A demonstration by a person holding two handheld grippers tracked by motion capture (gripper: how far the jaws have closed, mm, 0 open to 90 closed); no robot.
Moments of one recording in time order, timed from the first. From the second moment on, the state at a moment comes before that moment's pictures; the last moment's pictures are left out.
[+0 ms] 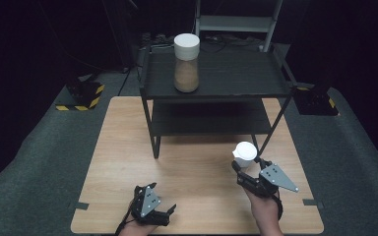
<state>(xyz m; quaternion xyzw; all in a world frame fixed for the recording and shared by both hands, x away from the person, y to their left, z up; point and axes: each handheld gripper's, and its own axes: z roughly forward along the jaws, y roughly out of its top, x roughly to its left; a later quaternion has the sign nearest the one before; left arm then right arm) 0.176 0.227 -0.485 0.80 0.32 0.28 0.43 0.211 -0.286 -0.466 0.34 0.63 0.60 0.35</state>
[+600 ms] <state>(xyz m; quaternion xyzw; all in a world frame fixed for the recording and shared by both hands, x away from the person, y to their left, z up) 0.176 0.228 -0.485 0.80 0.32 0.28 0.43 0.195 -0.292 -0.425 0.32 0.62 0.63 0.35</state>
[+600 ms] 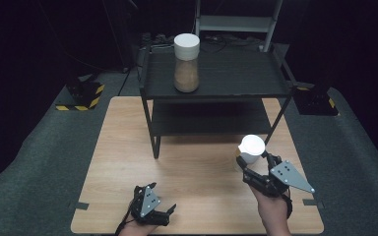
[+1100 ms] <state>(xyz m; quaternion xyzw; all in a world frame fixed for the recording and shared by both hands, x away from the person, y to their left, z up) 0.176 0.228 -0.485 0.80 0.32 0.28 0.43 0.187 -0.293 -0.388 0.30 0.61 0.64 0.36</state>
